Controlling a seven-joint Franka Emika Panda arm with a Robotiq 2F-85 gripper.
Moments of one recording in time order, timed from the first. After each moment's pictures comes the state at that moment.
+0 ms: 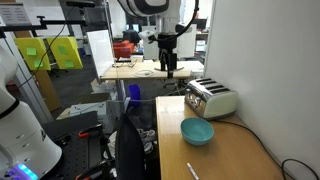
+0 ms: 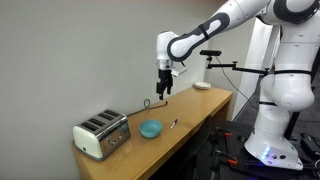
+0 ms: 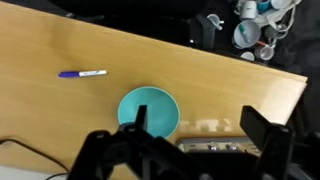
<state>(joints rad) 0.02 0.00 0.00 -2.19 0.00 2.18 0.18</state>
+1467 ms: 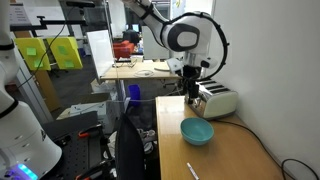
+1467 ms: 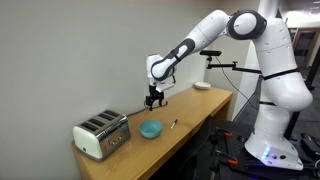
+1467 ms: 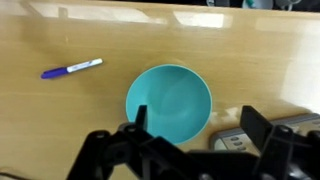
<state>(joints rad) -0.04 0.42 -0.05 -1.93 0.06 2.30 0.23</state>
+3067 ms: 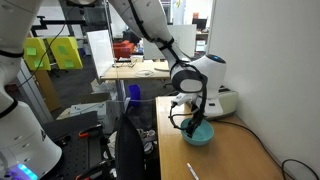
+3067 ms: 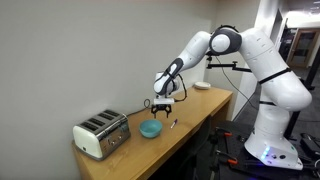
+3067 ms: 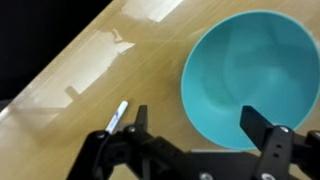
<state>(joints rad) -0.06 0.67 -0.19 -1.91 0.33 2.49 0.64</state>
